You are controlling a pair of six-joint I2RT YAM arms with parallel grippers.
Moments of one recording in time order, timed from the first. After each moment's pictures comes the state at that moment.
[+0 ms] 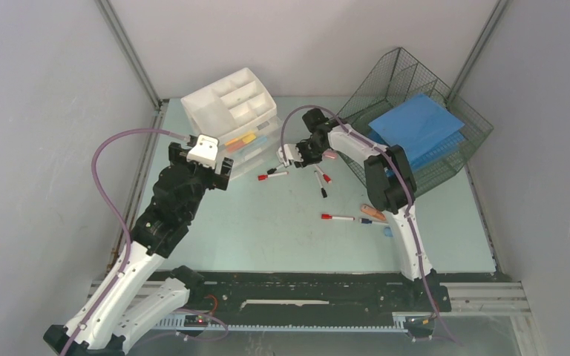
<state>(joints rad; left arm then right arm) -0.49 0.72 0.83 -0.27 -0.36 0.24 0.50 2.37 1.96 -0.77 -0.45 -1.49</state>
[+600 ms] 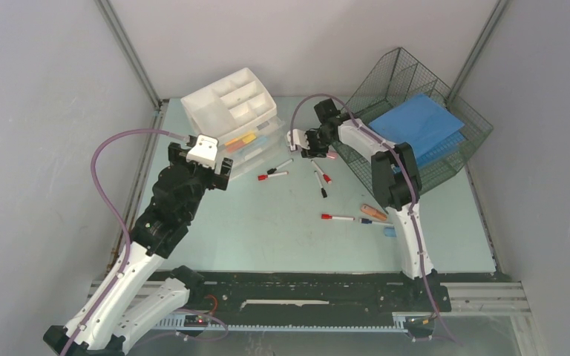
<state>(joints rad) -0.49 0.71 0.83 -0.27 -0.36 0.24 0.43 2.37 1.98 -0.70 -0.49 -1.35</state>
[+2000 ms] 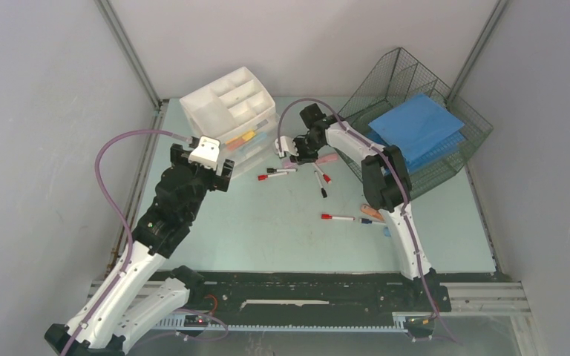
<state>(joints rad) -0.49 0.72 0.81 -0.26 -0.36 0.24 0.50 2.42 2.06 -0.78 -0.50 -1.33</state>
